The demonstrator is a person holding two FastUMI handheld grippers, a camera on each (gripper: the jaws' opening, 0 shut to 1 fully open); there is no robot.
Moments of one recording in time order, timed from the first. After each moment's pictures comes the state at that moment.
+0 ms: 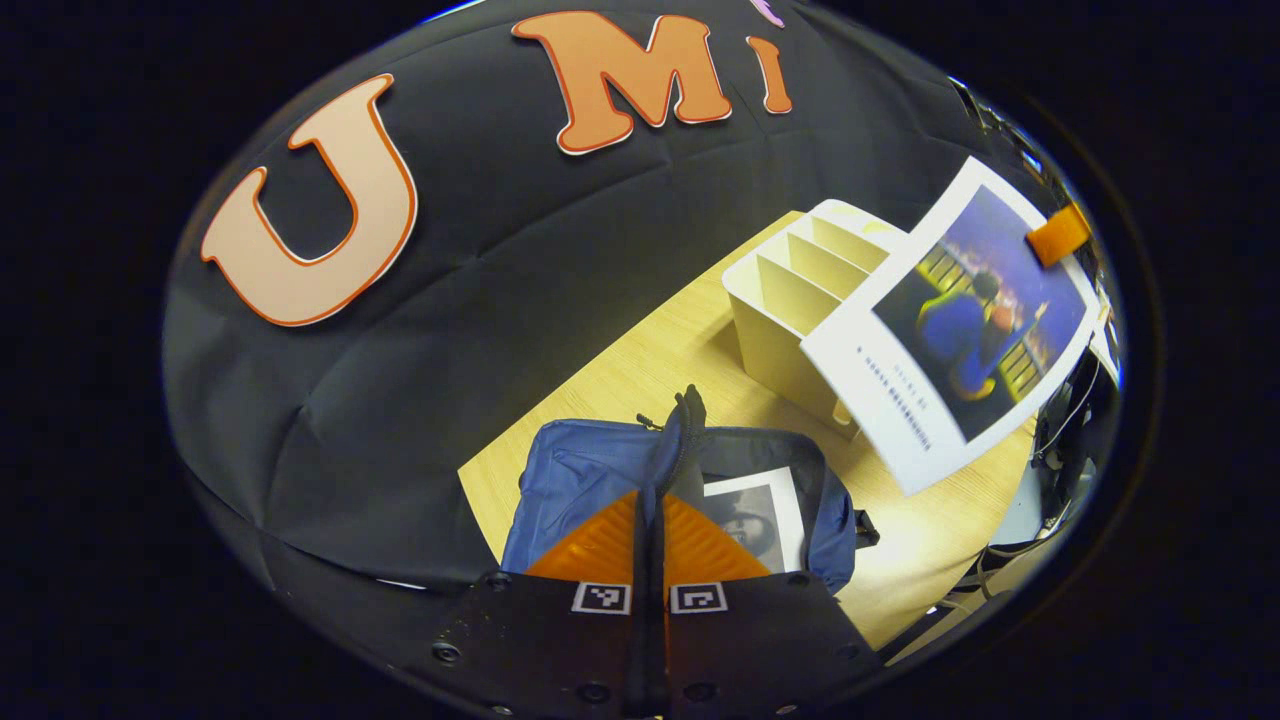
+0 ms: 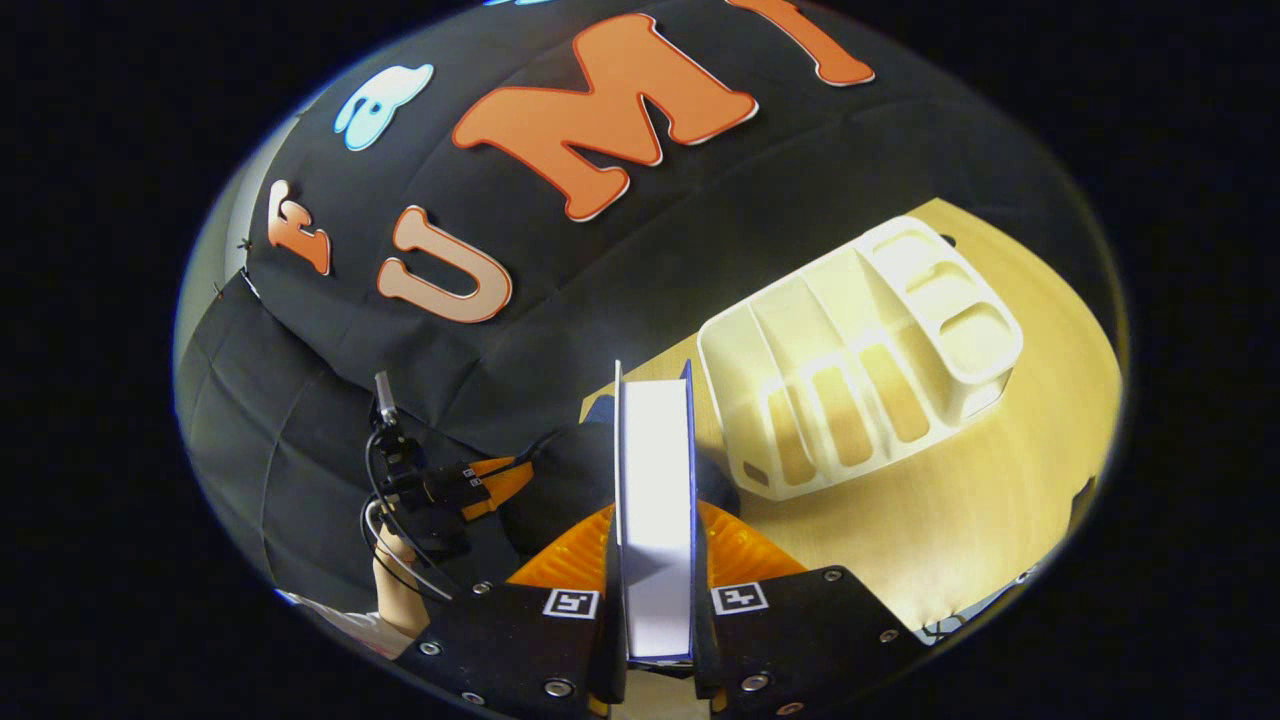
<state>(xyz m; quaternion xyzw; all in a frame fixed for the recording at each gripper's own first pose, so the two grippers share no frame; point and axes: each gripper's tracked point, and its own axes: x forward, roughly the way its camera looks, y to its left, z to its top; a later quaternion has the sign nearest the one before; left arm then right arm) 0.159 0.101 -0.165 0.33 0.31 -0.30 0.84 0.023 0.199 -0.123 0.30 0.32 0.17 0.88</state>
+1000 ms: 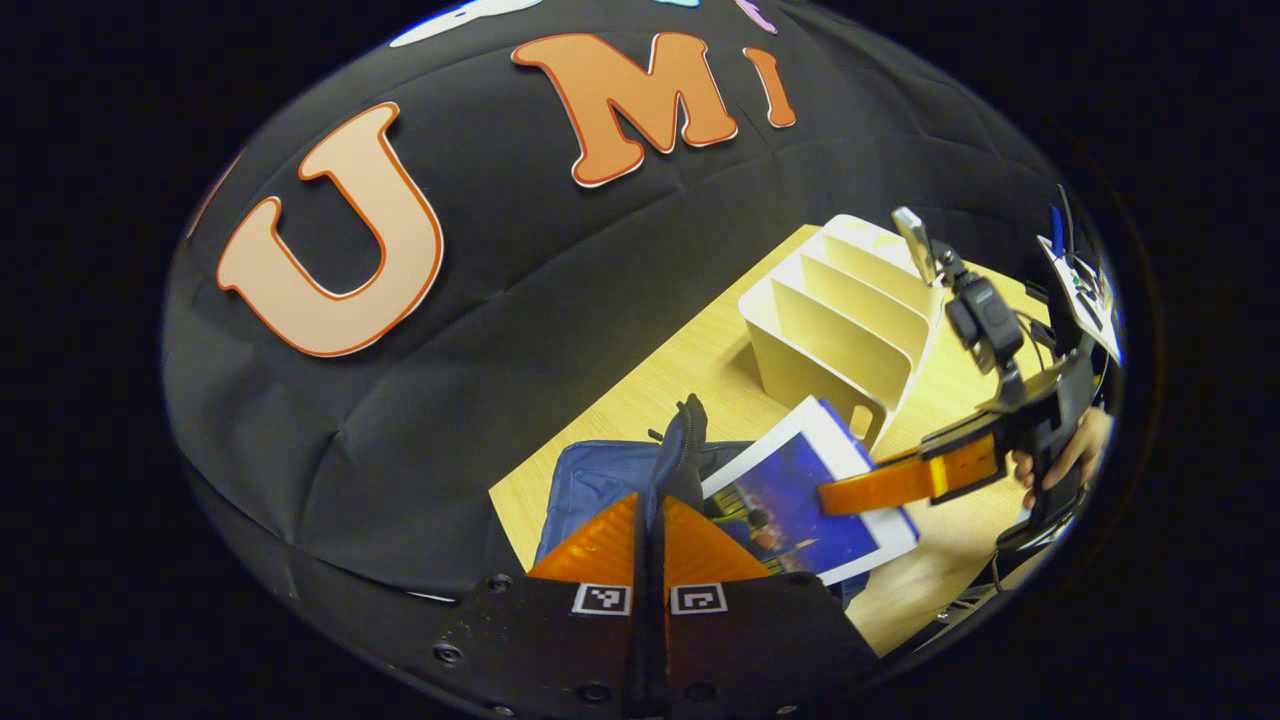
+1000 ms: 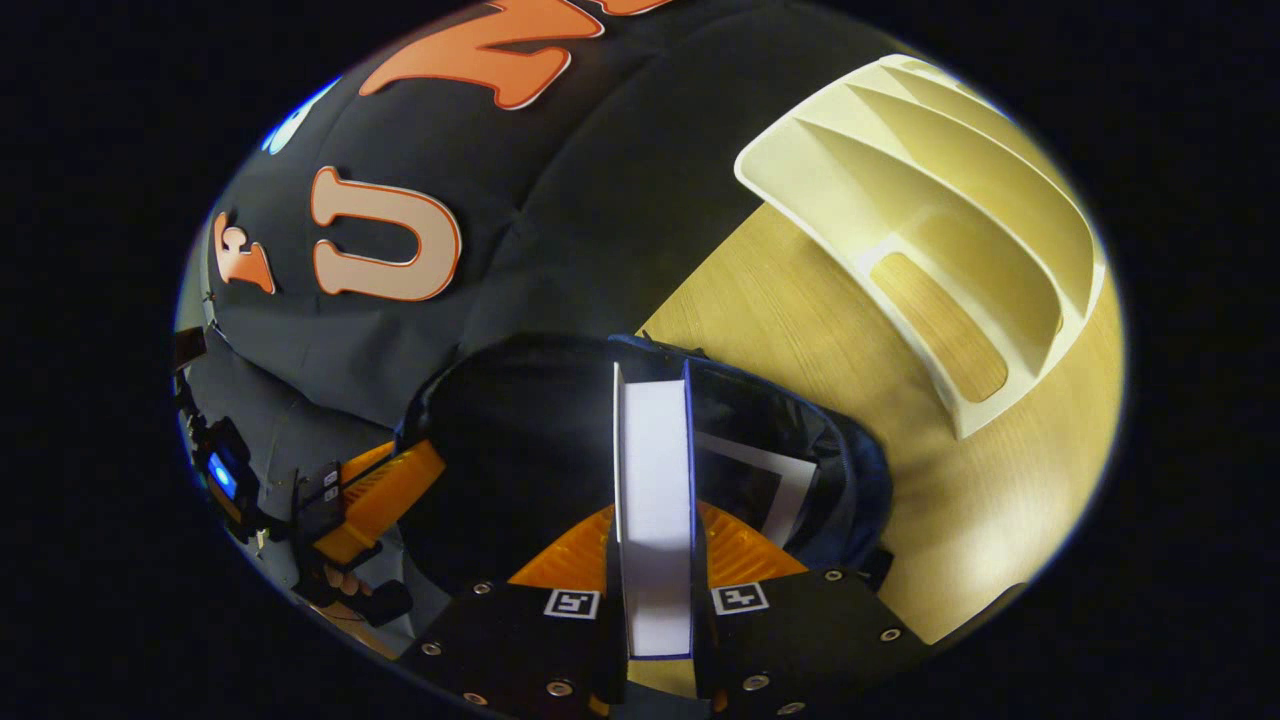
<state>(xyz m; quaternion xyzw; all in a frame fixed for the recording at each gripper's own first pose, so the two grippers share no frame) 0.158 0.093 -0.132 0.34 0.26 -0.28 0.86 0.114 0.381 -0.257 0.40 0.35 0.18 0.83</state>
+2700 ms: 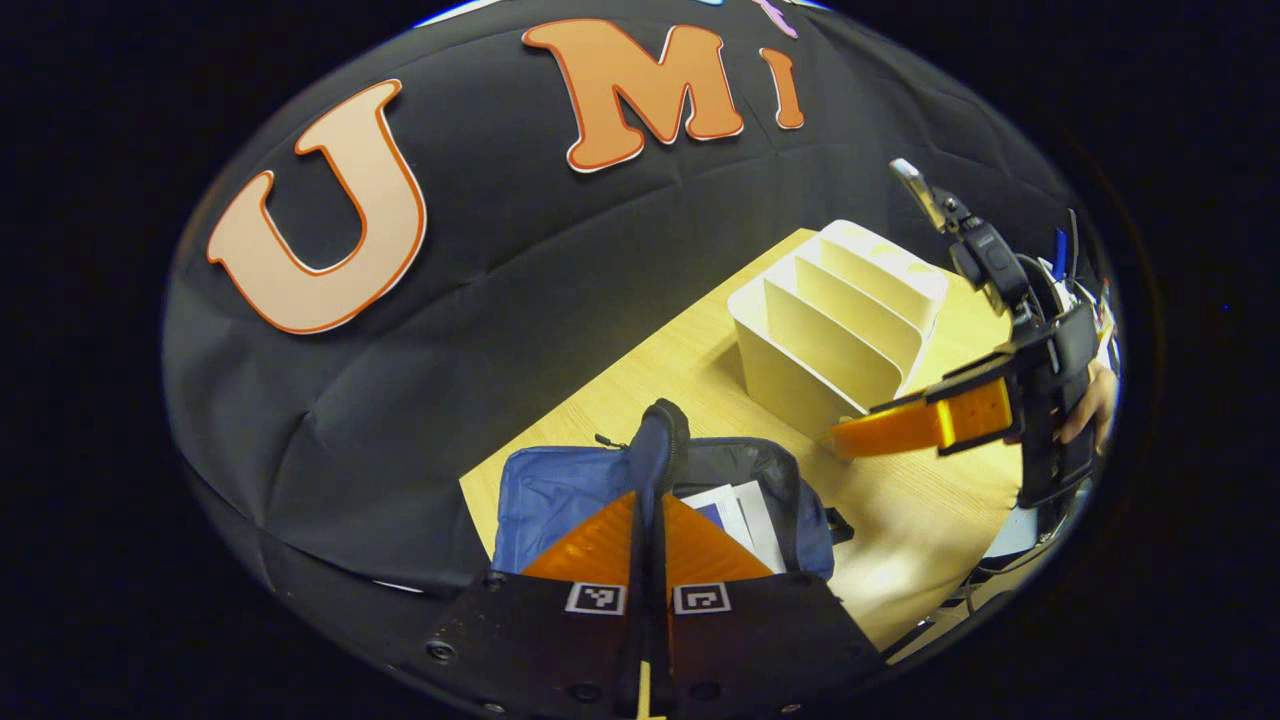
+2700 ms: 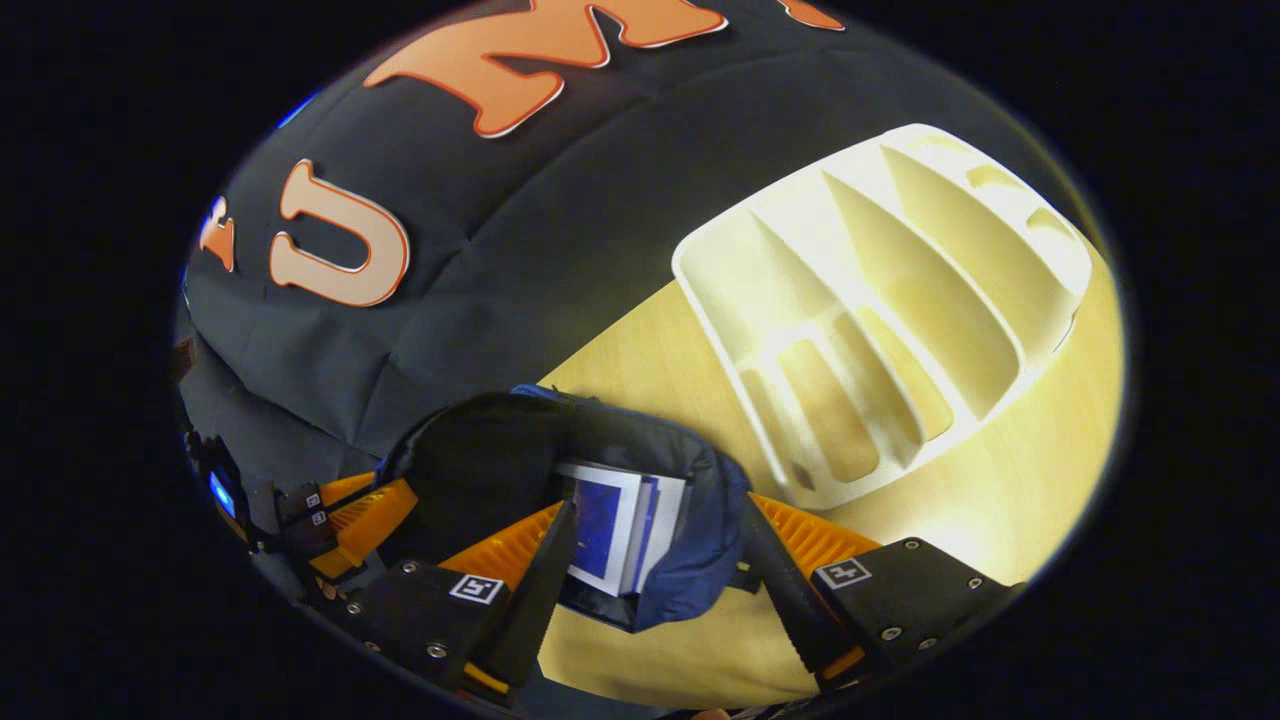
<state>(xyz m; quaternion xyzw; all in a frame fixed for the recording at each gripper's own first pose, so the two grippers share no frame) 0.159 0.079 -0.161 0.32 0.29 -0.28 0.86 0.127 0.271 -0.236 0.30 0.35 0.08 0.88</state>
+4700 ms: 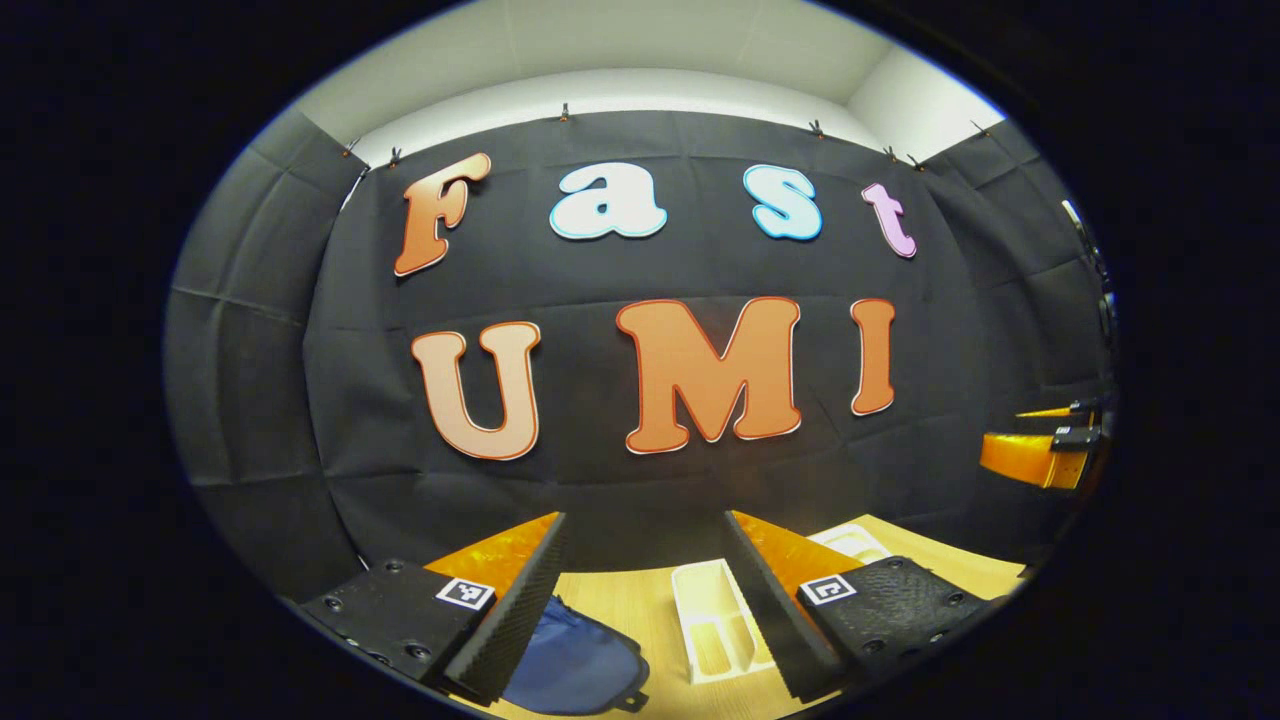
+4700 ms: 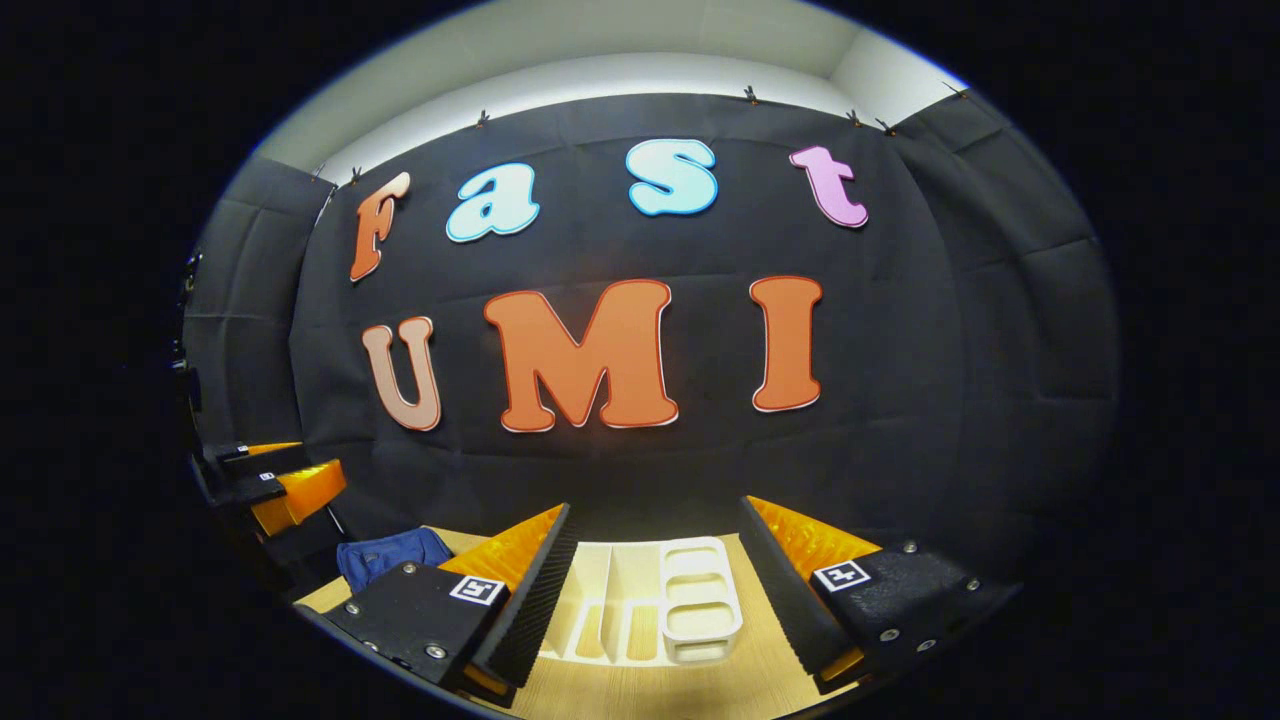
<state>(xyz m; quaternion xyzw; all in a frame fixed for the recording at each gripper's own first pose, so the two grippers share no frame) 0.027 -0.080 0.006 0.07 -0.05 -0.11 0.99 0.004 -0.041 -0.018 0.04 -0.06 0.01 1.00</state>
